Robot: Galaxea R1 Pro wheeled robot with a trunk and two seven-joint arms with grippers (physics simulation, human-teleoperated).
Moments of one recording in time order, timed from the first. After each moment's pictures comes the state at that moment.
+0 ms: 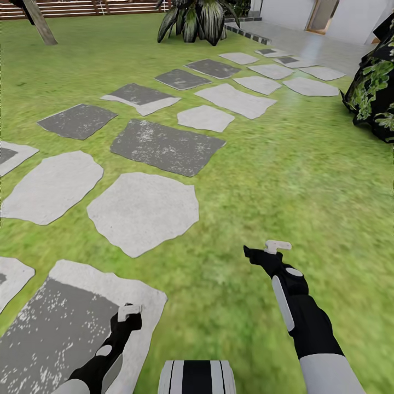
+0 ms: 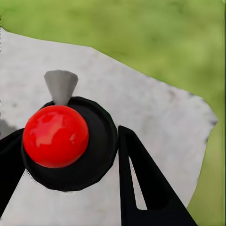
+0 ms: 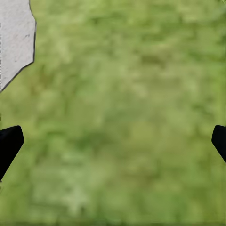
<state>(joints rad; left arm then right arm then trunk) -0.55 0.01 0.03 -0.30 0.06 -0.40 -0.01 -0.55 0.05 -0.07 -1.27 -0.07 0.48 0.00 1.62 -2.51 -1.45</state>
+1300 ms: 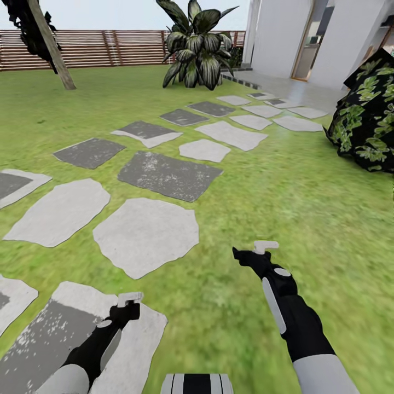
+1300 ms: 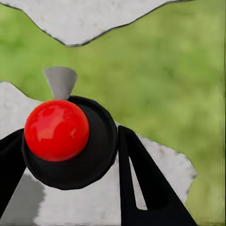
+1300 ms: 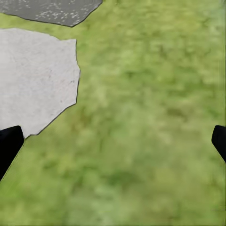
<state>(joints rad) -0.57 0.03 0.03 -0.50 0.06 0.02 -0.01 -0.54 0.07 0.03 -1.27 -0.07 0.48 0.00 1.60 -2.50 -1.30</state>
